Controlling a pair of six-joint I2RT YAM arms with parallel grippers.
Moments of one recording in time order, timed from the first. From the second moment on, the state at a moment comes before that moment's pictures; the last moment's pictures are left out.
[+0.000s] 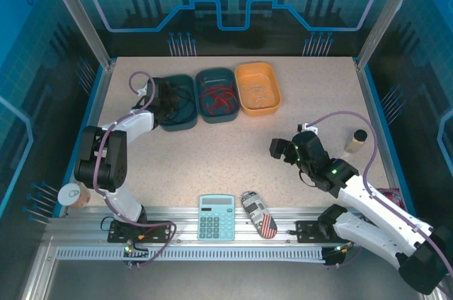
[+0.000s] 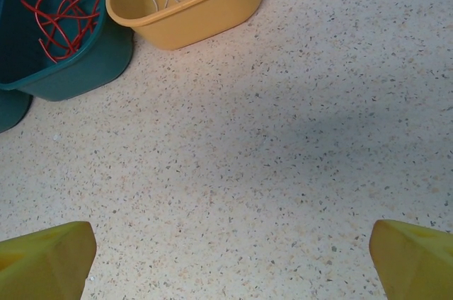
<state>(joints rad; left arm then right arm) -0.10 1.72 1.03 0.02 -0.06 -1.06 0.61 0.83 0.60 -0.52 0.29 0.70</state>
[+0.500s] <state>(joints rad) -0.10 1.75 1.14 -0.04 -0.06 -0.98 0.61 0.78 0.60 -0.54 0.29 0.70</state>
